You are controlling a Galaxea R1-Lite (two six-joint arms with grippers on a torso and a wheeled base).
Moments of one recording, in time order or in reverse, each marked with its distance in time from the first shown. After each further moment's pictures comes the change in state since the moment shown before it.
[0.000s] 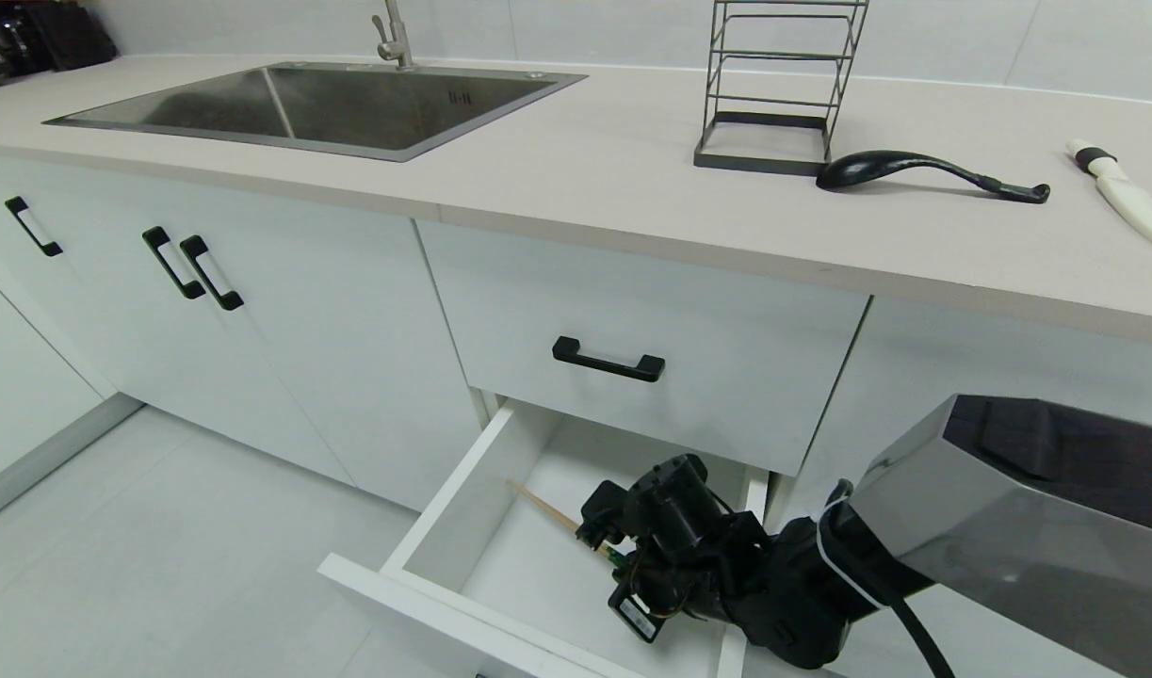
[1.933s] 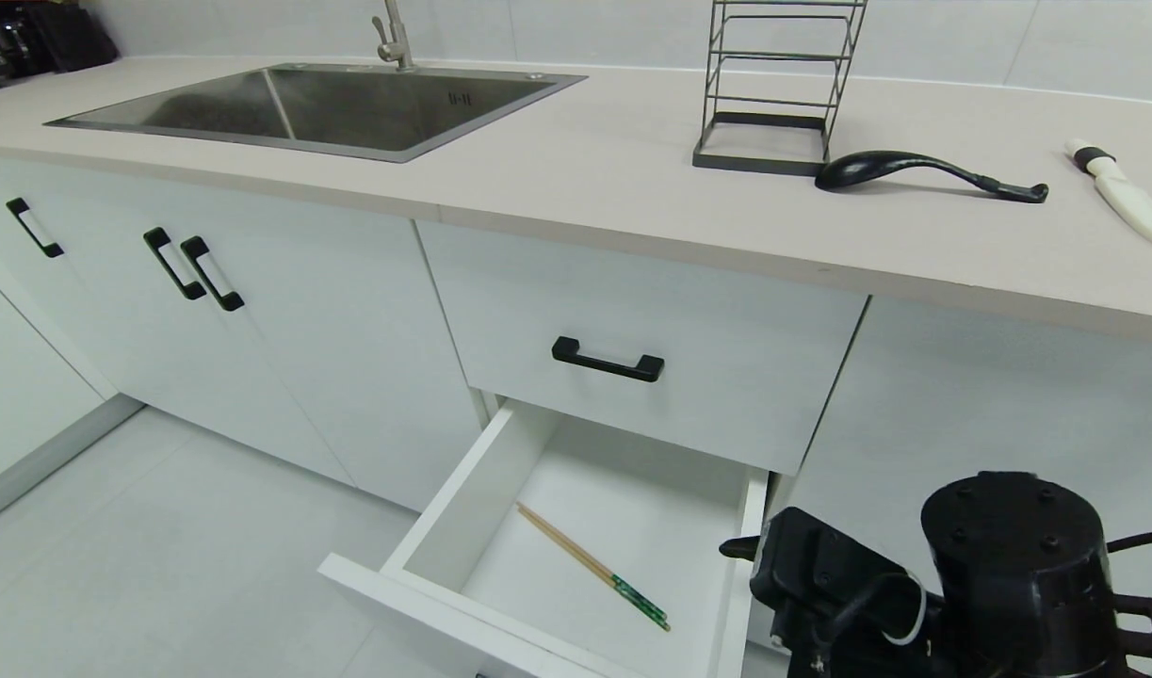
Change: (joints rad) left arm 0.000 0.000 0.000 0.000 0.000 0.000; right arm 0.096 -0.681 0.616 -0.229 0.149 -0.052
